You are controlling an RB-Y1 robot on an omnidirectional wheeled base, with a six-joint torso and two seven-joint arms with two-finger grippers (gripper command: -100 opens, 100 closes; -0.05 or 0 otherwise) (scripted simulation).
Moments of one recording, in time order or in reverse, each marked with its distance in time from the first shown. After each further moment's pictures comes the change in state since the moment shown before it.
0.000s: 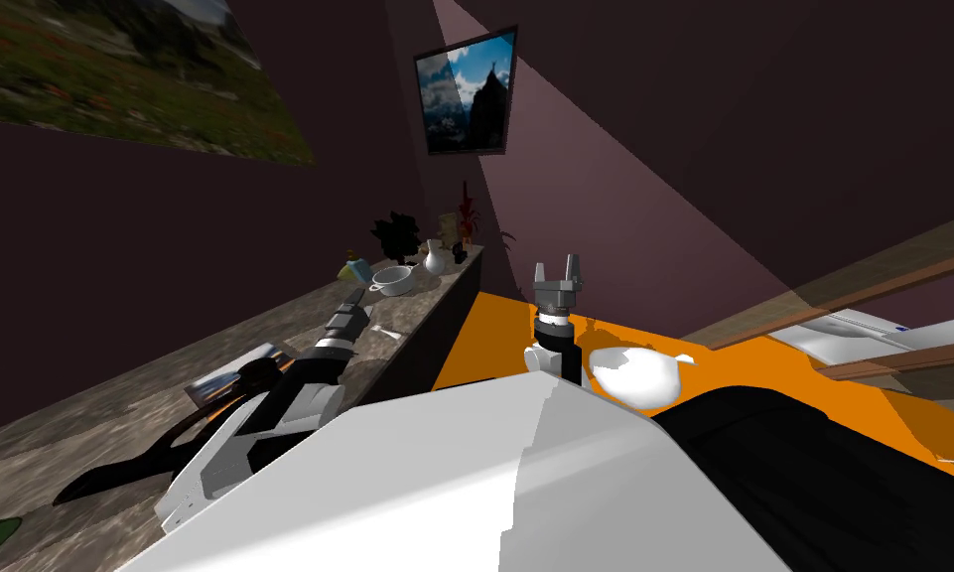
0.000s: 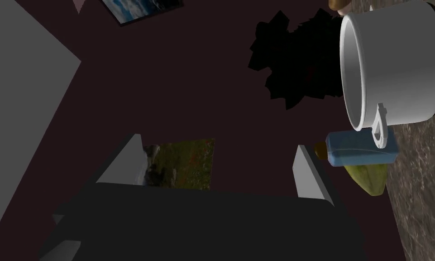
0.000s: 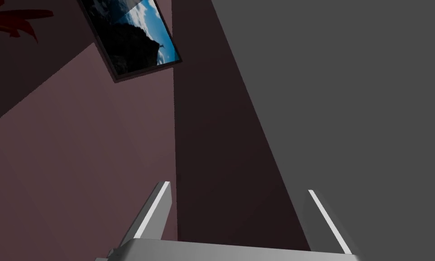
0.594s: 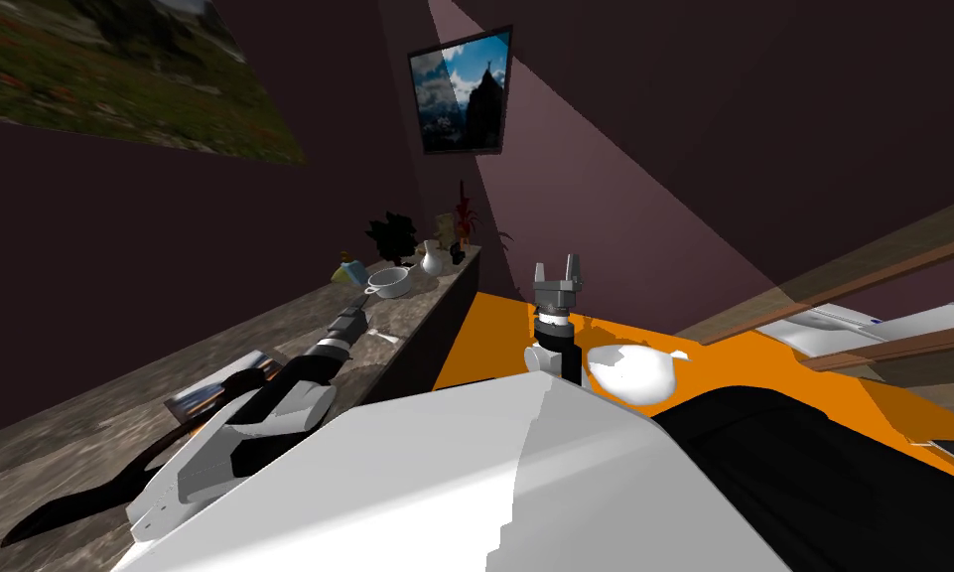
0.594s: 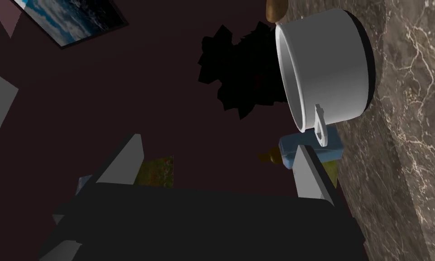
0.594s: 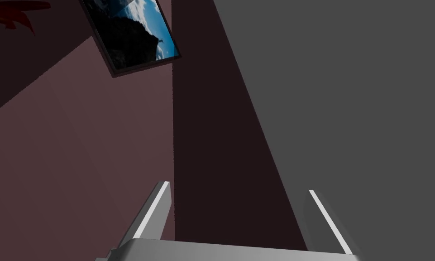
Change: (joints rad) left arm 0.000 0.093 0.011 0.006 0.078 0.187 -0.009; right arm 0.000 0.000 0.000 0.000 0.000 0.000 0.000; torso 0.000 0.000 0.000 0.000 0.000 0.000
